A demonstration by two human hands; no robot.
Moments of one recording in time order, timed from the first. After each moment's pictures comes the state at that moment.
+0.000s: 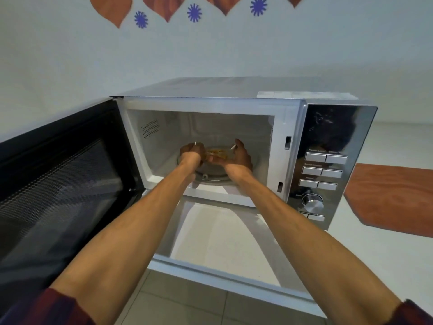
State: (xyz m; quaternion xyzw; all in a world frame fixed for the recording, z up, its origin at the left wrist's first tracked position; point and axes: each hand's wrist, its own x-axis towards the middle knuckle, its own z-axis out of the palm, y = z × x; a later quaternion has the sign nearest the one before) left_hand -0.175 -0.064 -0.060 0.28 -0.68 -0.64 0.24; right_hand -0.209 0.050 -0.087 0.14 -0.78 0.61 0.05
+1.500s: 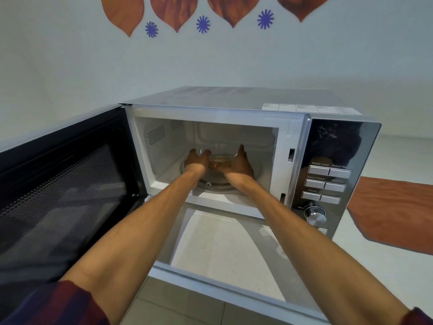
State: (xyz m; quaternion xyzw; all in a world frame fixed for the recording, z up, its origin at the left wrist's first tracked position) left_hand -0.170 -0.060 -0.052 0.28 -0.78 -0.52 0.20; right_hand -0.207 0.052 -0.073 0.18 -0.85 0.49 0.02
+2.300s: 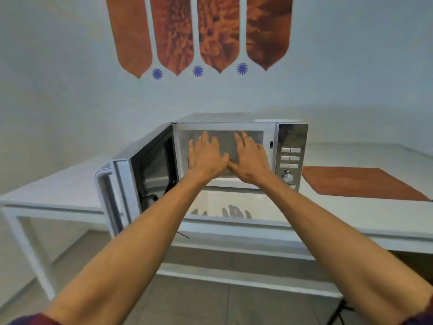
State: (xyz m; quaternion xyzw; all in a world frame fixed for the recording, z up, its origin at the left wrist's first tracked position) left_hand 0.113 -0.001 0.040 0.07 -0.95 -0.07 0.29; right_hand 0.055 0.120 0.019 0.27 -0.91 0.16 0.28
